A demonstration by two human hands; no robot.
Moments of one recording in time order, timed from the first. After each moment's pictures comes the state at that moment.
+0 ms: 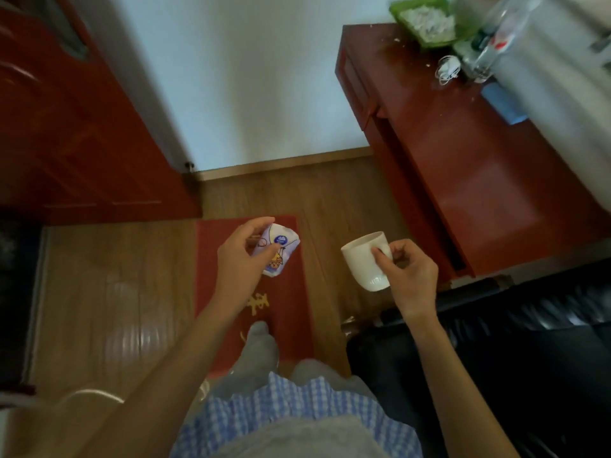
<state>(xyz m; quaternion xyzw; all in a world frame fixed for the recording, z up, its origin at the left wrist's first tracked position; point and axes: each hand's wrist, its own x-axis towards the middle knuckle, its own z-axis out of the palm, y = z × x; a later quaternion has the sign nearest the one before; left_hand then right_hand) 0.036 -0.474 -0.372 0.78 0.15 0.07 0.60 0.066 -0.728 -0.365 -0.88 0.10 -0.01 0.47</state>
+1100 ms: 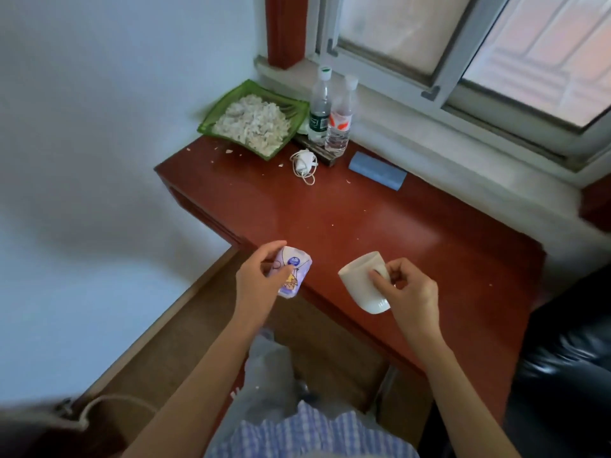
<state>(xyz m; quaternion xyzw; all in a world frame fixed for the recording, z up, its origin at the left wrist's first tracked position) 0.571 -0.630 -0.368 0.77 -0.08 -0.16 0.61 0.442 -0.829 -0.341 -0.82 0.31 -0.18 0.44</state>
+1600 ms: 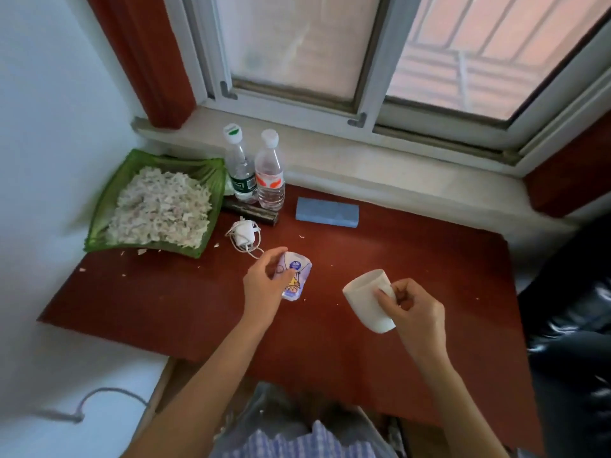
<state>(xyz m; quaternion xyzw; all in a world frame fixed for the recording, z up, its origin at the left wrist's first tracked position) 0.755 -0.790 -0.415 0.74 -0.20 -0.27 0.58 0.537 -0.896 -0.358 -0.74 0.50 -0.23 0.38</state>
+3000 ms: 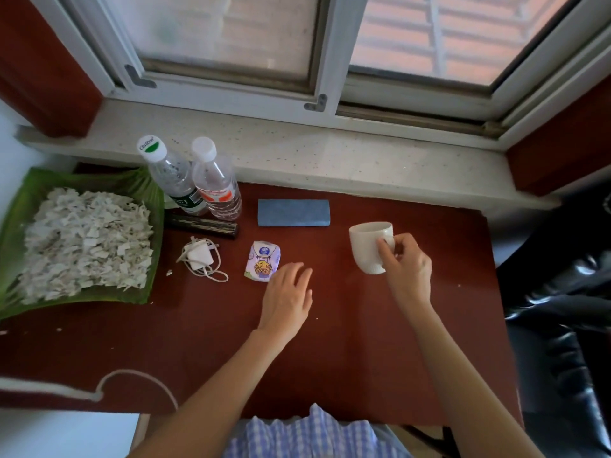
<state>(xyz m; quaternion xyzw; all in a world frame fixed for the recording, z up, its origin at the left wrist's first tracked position) 0.732 -0.868 -0.485 0.77 -0.60 -0.09 0.19 0.575 -1.007 -0.388 -0.67 0.61 -0.23 0.34</state>
